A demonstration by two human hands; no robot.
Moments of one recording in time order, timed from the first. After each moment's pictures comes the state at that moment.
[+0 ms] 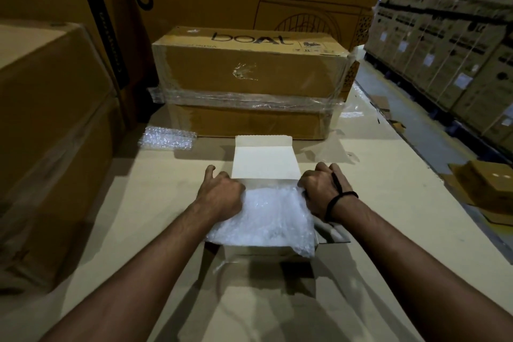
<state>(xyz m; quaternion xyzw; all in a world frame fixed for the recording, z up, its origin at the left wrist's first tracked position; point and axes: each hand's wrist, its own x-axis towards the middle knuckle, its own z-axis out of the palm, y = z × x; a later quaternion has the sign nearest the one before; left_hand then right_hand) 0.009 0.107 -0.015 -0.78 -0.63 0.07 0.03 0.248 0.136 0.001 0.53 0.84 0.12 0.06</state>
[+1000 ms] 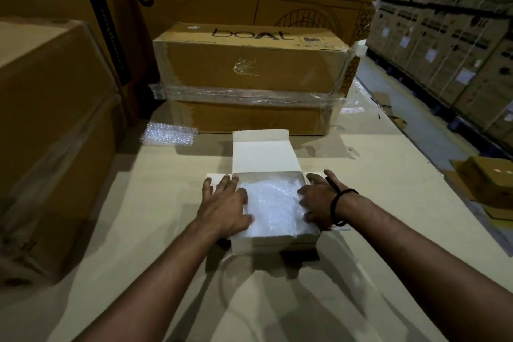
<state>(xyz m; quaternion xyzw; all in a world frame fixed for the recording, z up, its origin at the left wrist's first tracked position) 0.024 0.063 -0.018 -0.74 -0.66 0.00 -0.09 0.253 0.125 -0.002 0.43 0.85 0.02 0.30</state>
